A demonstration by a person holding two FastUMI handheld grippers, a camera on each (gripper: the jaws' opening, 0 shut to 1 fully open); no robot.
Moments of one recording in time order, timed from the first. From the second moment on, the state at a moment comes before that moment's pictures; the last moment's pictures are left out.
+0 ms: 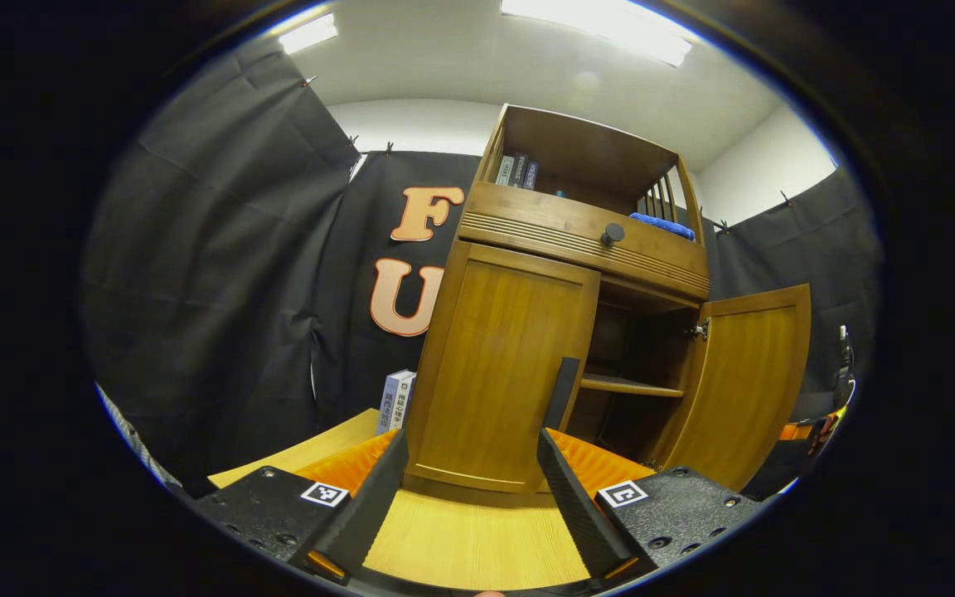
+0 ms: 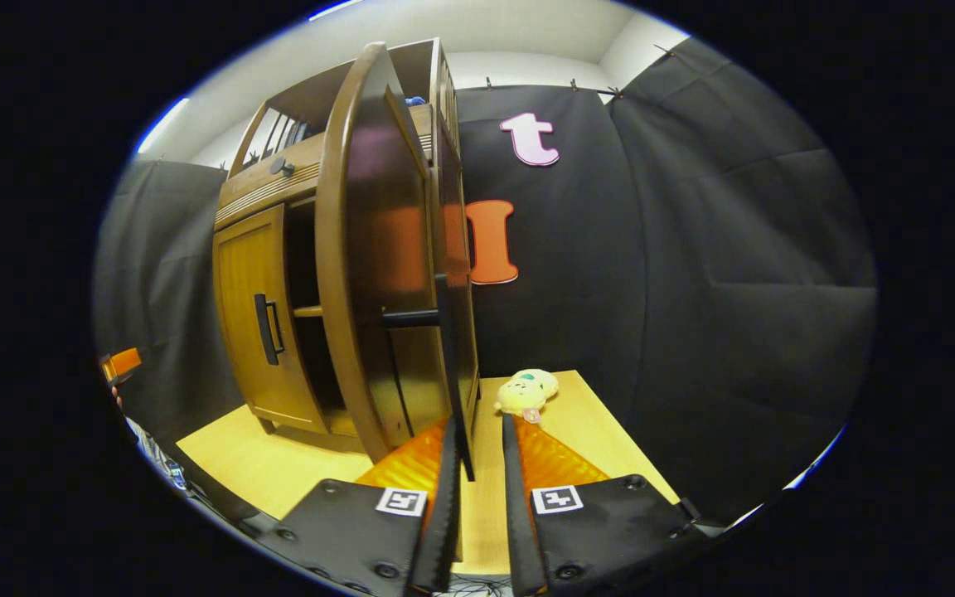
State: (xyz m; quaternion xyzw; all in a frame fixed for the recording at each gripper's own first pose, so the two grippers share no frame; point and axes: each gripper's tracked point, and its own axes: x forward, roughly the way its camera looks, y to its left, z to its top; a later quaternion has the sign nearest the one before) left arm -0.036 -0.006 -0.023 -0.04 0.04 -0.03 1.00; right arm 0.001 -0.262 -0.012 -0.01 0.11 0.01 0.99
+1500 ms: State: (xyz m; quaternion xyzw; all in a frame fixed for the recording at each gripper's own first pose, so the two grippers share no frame) left arm 0.122 -0.121 -0.022 -0.05 0.05 -0.14 0.99; right arm -0.065 -0.114 0.008 -0.01 0.04 -0.05 1.00
